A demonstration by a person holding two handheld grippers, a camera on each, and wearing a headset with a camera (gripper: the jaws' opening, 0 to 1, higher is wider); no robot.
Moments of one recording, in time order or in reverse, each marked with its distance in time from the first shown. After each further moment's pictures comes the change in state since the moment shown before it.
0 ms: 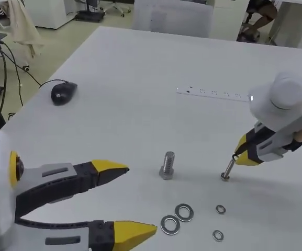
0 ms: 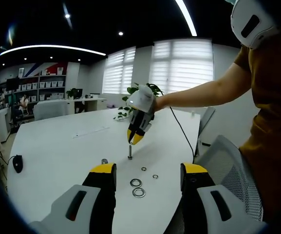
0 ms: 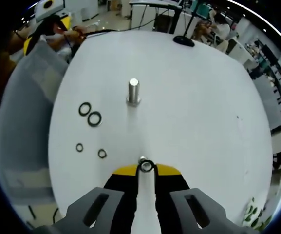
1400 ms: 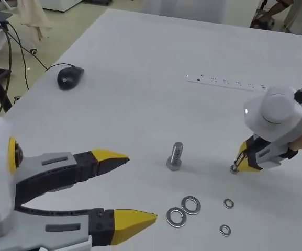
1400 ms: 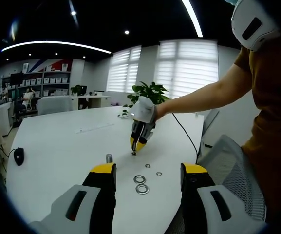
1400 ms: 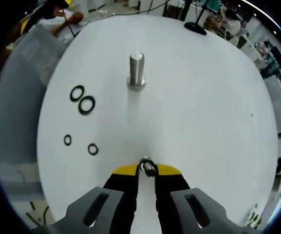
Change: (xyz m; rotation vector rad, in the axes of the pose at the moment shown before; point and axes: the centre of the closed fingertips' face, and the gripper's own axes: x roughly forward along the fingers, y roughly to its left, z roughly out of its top) left arm -0.002 0.010 -0.011 -0.040 0.004 0.032; right arm 0.048 0.002 -0.020 -0.046 0.072 0.047
